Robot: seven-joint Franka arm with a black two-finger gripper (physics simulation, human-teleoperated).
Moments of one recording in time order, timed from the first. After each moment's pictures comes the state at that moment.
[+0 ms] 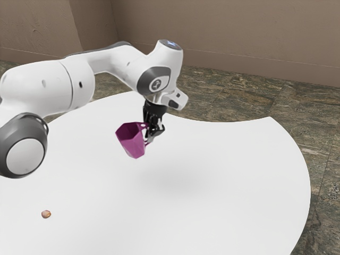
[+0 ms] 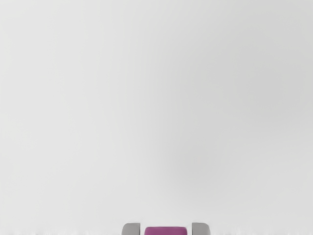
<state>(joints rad) -0.22 0.57 0.04 -1.34 0.25 1.71 0.39</state>
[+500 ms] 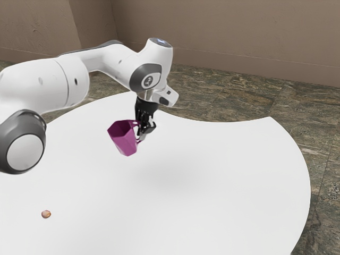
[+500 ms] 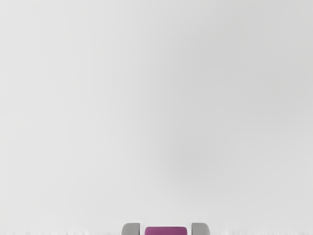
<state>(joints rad) -0.17 0.57 0.04 -1.33 0.24 1.70 0.44</state>
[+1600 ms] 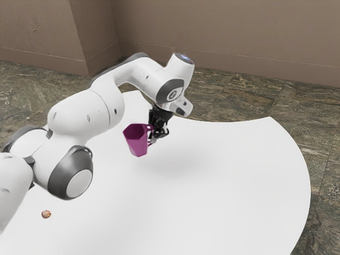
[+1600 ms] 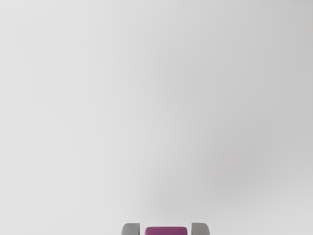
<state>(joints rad) -0.26 1.00 0.20 -0.80 0.20 1.55 0.49</state>
